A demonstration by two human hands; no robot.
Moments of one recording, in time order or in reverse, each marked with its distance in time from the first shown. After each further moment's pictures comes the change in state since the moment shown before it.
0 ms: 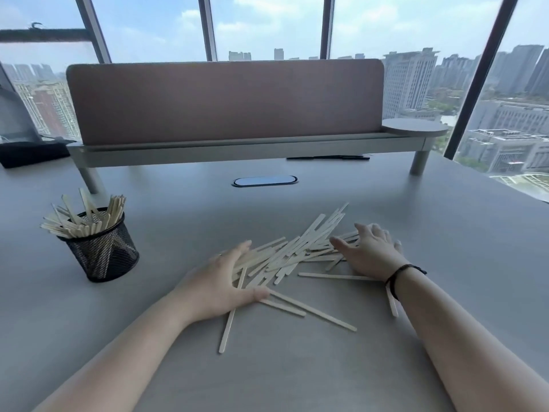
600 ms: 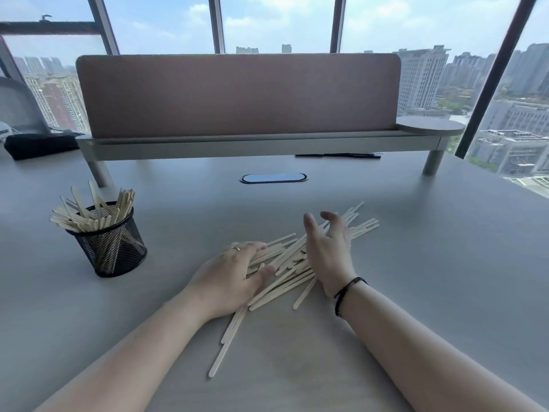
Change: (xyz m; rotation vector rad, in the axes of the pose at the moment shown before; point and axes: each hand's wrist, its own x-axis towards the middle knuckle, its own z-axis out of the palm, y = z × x) left_hand 0.006 0.006 0.004 0.091 0.139 0.082; right_hand -0.032 -0.097 0.043 0.866 0.209 -0.047
